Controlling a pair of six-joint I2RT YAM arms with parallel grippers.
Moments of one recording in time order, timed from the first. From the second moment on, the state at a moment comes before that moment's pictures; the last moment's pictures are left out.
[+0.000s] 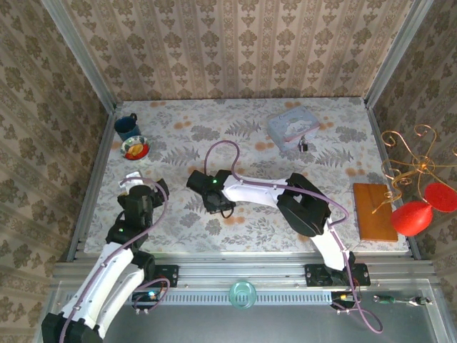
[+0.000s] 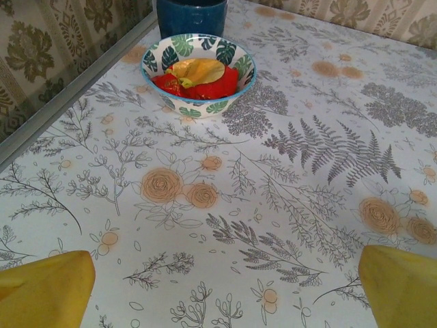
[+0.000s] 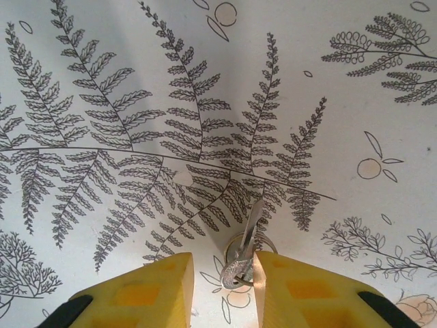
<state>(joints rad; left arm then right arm) -0.34 0.58 0.34 -0.28 -0.46 -0.41 1.01 2.14 1.63 -0.86 0.18 0.78</state>
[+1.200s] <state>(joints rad) -0.25 0.69 0.47 -0.31 -0.03 -0.51 1.02 1.60 1.10 -0.31 0.20 0.55</state>
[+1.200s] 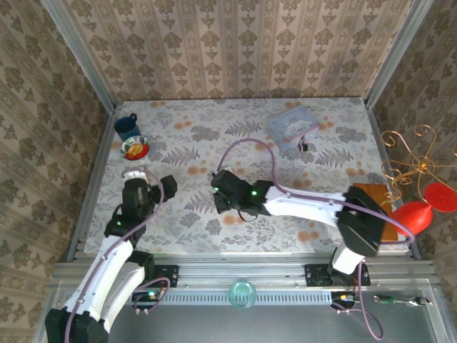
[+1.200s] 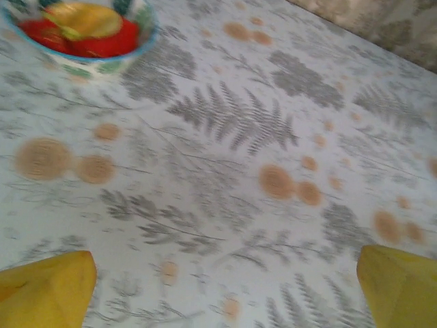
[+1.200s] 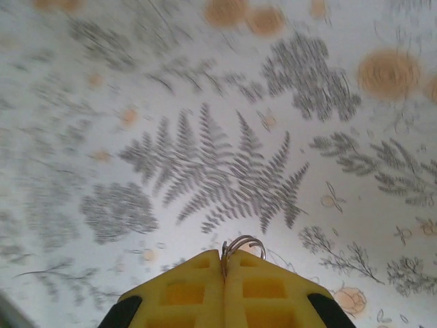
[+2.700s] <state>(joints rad) -0.81 1.06 1.03 -0.60 0.10 -0.49 1.05 1.38 0.57 0.64 0.19 0.13</state>
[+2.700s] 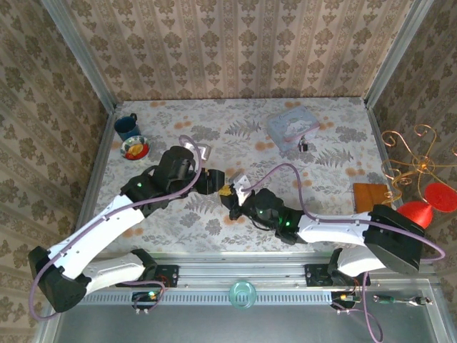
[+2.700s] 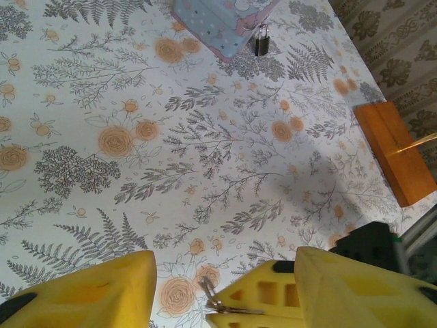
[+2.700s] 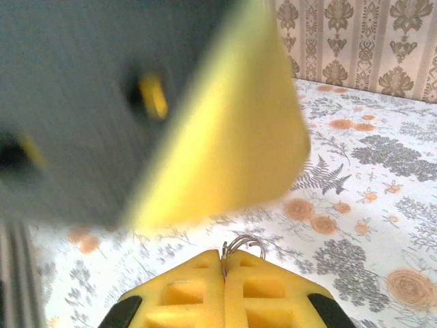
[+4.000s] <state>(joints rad) -0.90 1.25 1.14 -0.70 -0.07 -0.43 1.03 1.44 0.61 0.68 0.25 0.21</state>
